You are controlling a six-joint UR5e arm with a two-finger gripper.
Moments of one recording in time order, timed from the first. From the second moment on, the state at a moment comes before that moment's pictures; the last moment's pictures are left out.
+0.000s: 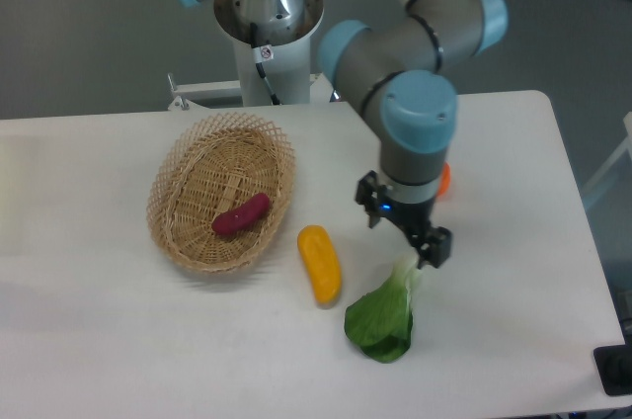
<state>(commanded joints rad) 2.58 -1.98 -1.52 -1.10 1.55 1.44</state>
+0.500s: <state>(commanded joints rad) 2.65 -2.01 -1.47 -1.13 1.55 1.51</state>
